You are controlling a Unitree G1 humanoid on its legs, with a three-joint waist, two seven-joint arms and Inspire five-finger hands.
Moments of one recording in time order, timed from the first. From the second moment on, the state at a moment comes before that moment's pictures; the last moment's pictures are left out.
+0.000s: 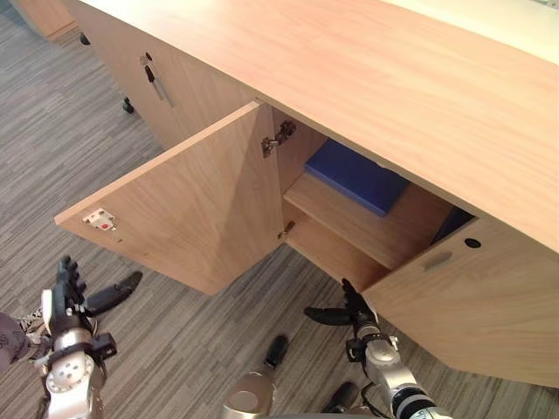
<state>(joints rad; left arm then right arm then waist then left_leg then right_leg) 0.08 0.50 0.39 0.46 -0.30 -0.24 0.11 -0.10 -0.11 0.14 0.84 0.07 -0.14 -0.10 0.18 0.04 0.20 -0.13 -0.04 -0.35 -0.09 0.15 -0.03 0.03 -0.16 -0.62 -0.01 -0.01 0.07</state>
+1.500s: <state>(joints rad) -0.10 0.35 -0.07 0.37 0.15 -0.16 0.12 0.09 -0.06 -0.04 0.86 0.07 -0.11 -0.08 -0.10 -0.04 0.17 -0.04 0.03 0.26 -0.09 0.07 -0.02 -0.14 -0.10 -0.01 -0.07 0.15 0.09</state>
